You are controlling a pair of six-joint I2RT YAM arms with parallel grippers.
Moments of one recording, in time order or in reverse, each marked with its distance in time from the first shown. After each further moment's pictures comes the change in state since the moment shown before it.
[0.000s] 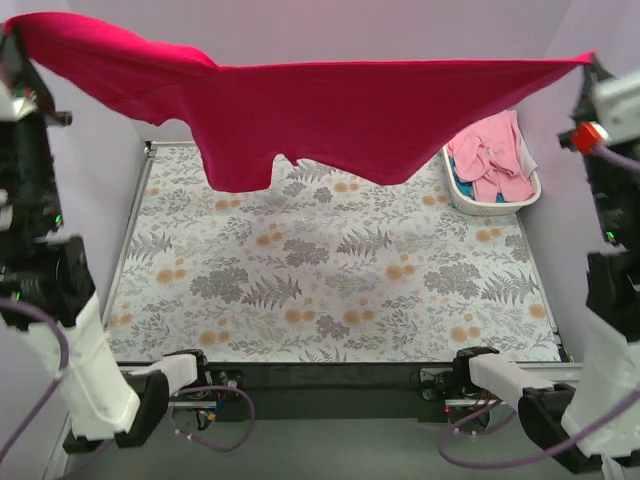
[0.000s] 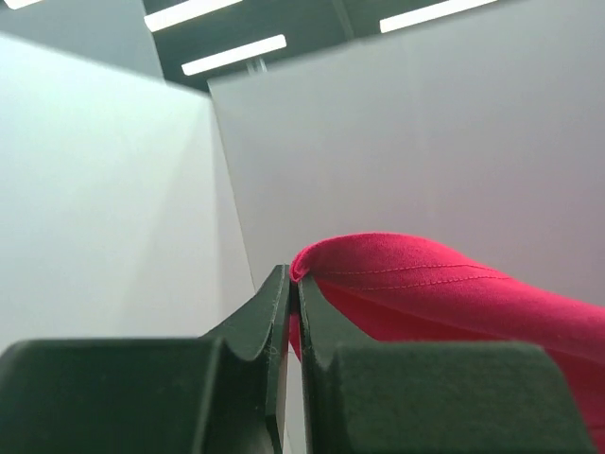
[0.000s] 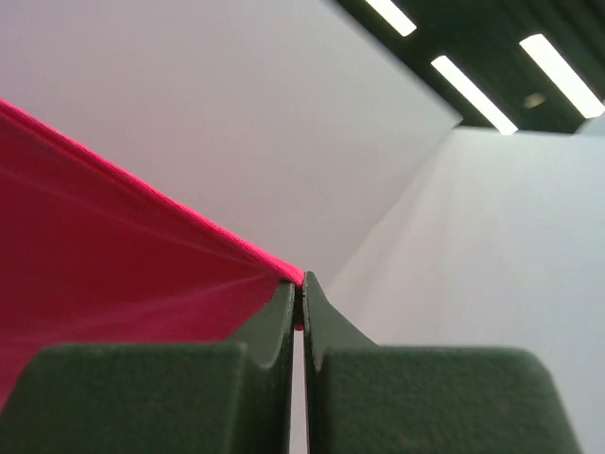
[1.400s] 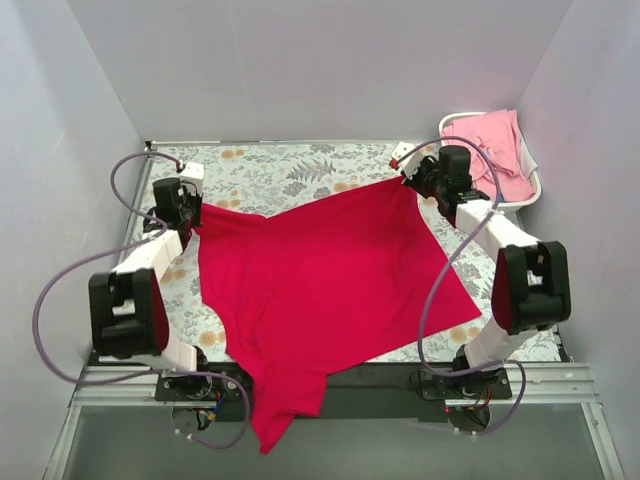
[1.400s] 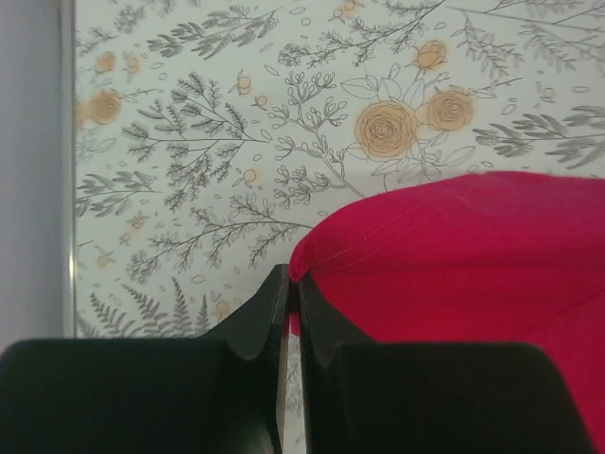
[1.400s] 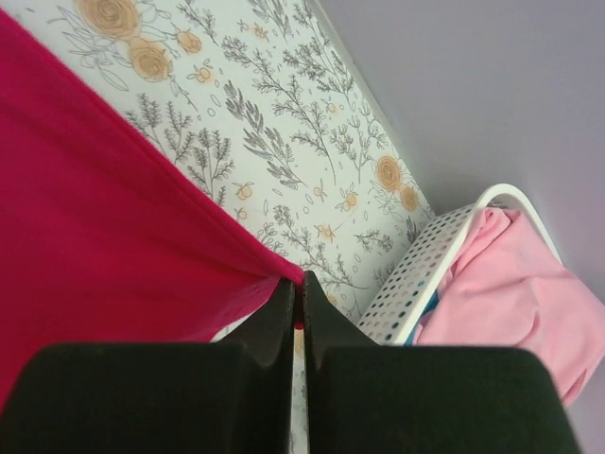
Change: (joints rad) left arm 0.004 0.220 -1.336 0.373 0.023 0.052; right arm 0.015 0.489 -0.932 0.521 -0.179 -0.148
